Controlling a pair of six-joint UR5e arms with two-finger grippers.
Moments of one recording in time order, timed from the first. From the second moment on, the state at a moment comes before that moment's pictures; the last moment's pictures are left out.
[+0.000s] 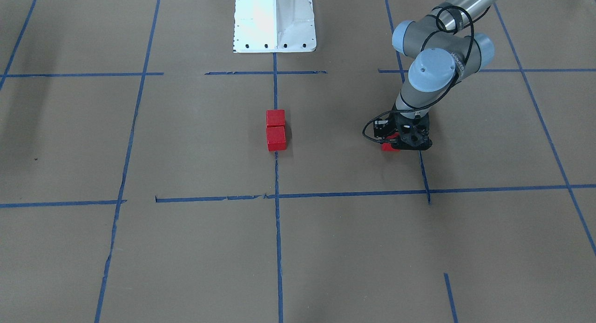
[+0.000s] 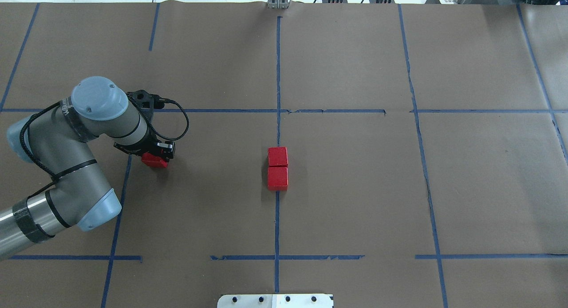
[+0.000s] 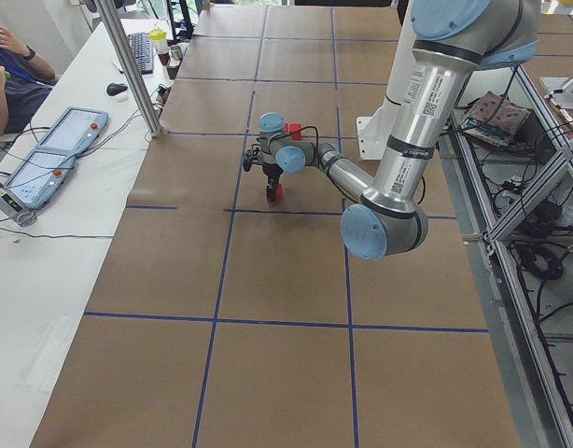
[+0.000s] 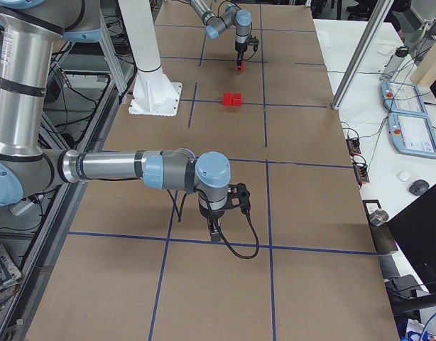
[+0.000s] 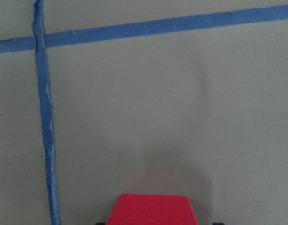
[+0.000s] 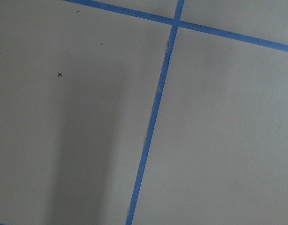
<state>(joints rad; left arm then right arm) -0.67 -1.94 -1.67 -1.76 -2.00 -0.96 1.60 -1.82 1.90 -1.70 2.33 -0.27</state>
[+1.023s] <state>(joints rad) -0.61 -2.16 -1.67 -1.72 -1.88 -2.16 1.60 -1.82 1.91 -1.70 2.33 -0.27</state>
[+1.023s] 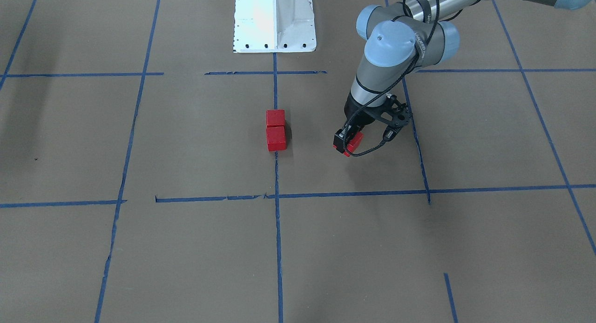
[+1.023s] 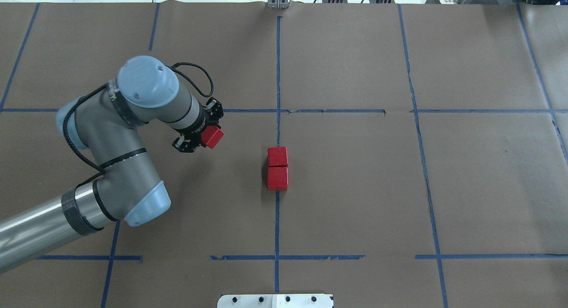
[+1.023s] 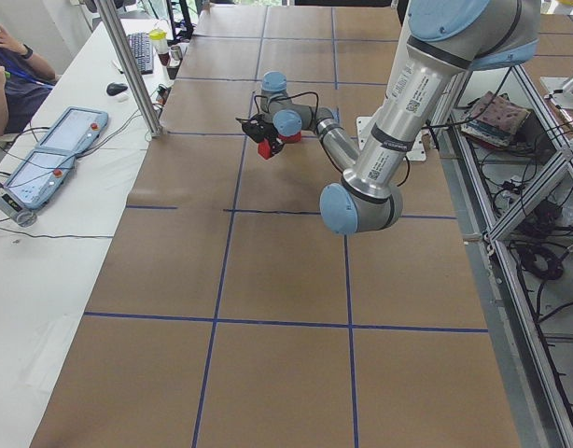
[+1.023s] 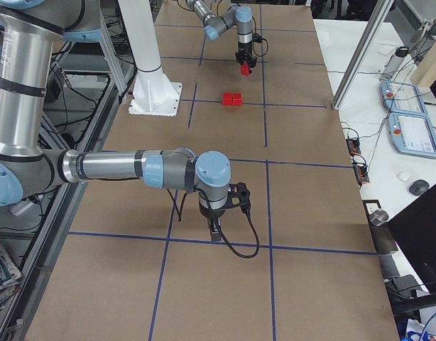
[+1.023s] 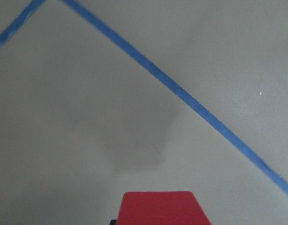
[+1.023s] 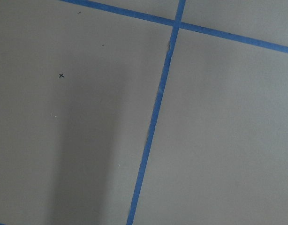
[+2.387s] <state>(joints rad) -0.48 -2.43 -1.42 -1.56 -1.81 -2.62 1.60 -1.83 1.91 -1.70 2.33 -0.28</state>
